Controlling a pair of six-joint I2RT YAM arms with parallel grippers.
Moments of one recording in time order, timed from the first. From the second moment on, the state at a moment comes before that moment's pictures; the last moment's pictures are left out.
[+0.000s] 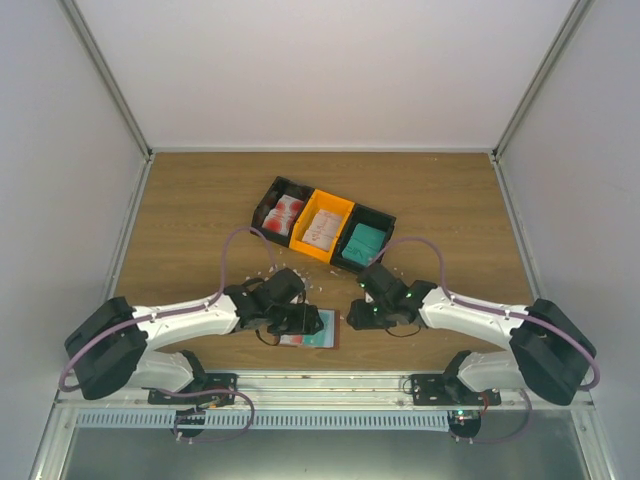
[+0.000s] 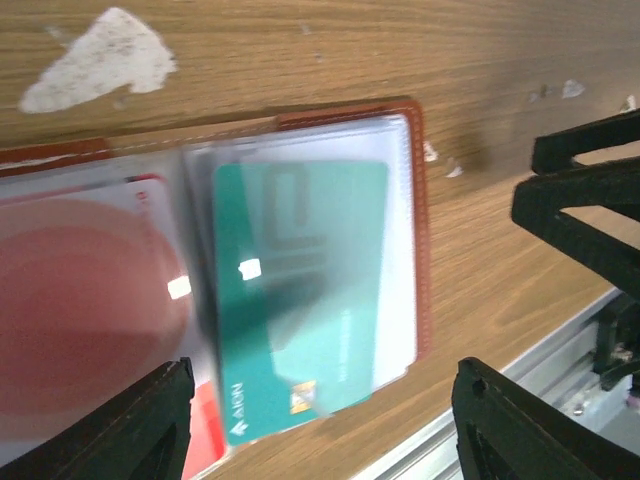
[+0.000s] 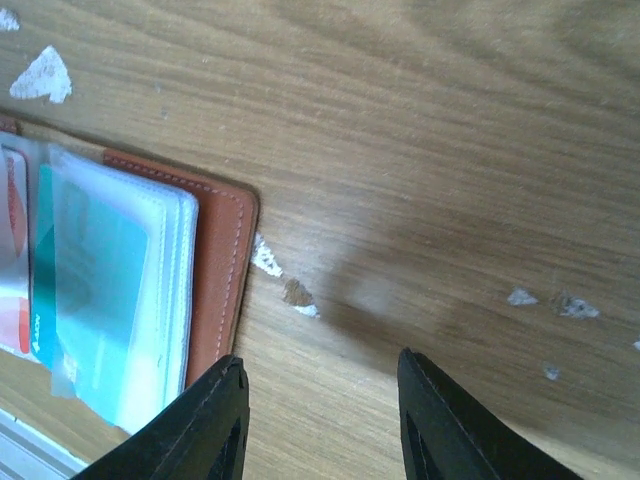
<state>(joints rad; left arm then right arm) -0.93 1.31 0.61 -0.31 0.24 -0.90 0.84 1.29 0.59 -0.43 -0.17 0.74</state>
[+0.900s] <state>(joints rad) -0.93 1.39 0.57 -0.26 0.25 -0.91 0.95 1.43 0.63 -0.36 -0.26 0.75</state>
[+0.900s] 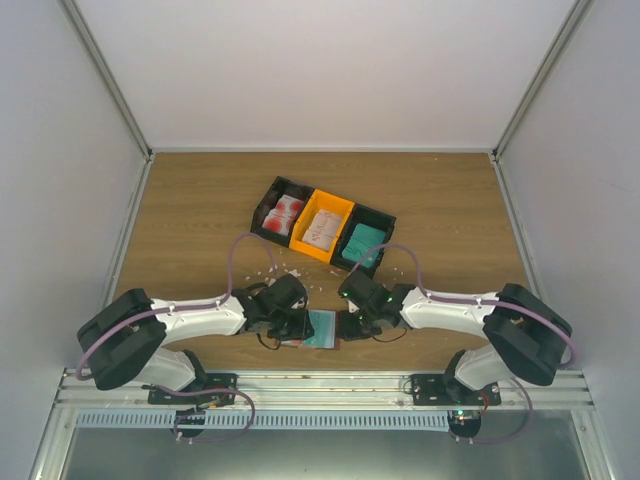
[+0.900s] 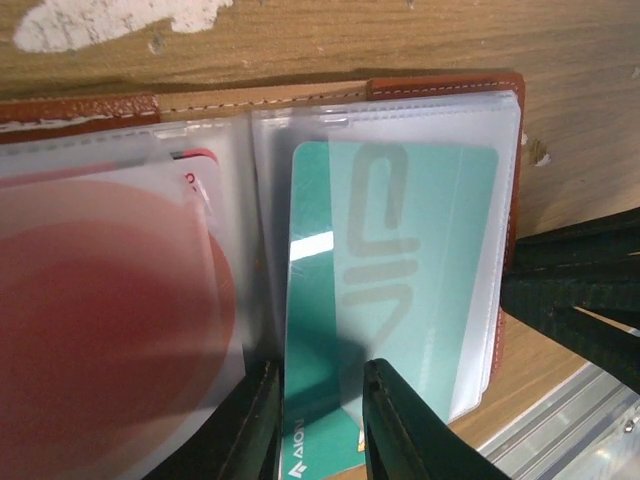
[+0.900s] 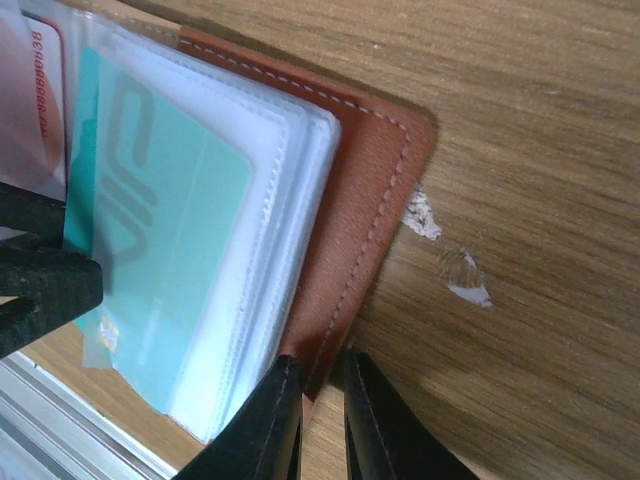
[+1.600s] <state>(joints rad) -0.93 1.36 0.49 -0.14 0.33 -0.91 0.95 1.44 0.64 -0.37 -0.22 0.75</state>
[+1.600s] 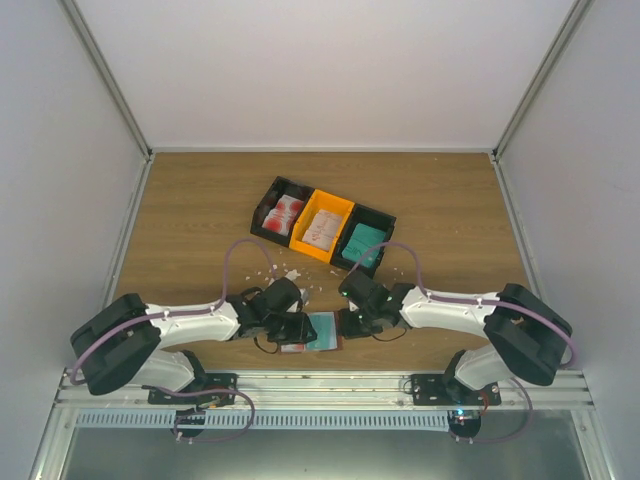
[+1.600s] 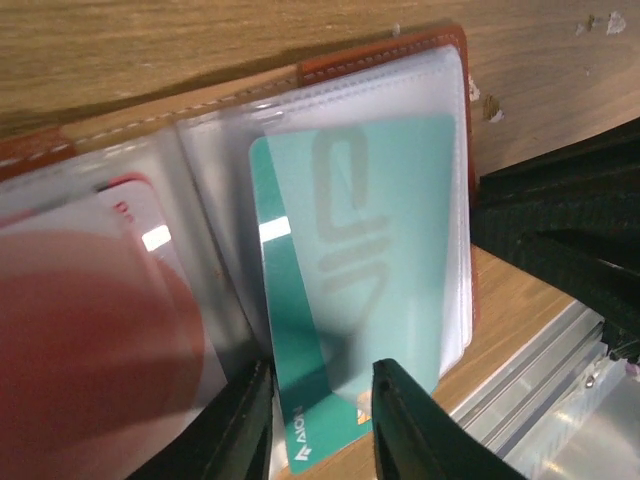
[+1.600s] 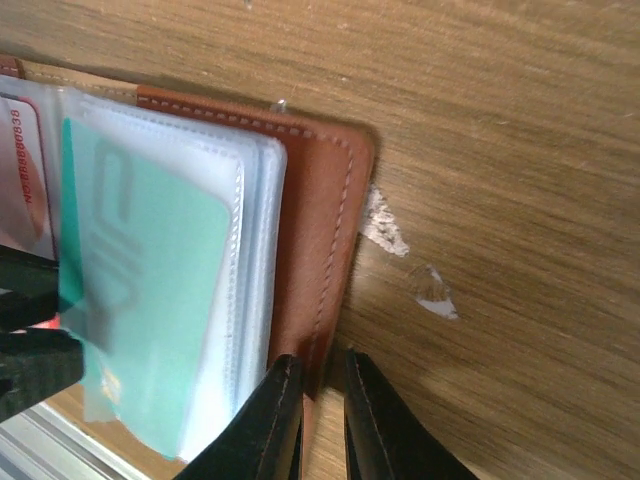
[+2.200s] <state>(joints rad) -0.93 1.24 0.49 -0.28 0.26 -0.92 1.16 1.45 0.75 -0.46 -0.06 0.57</state>
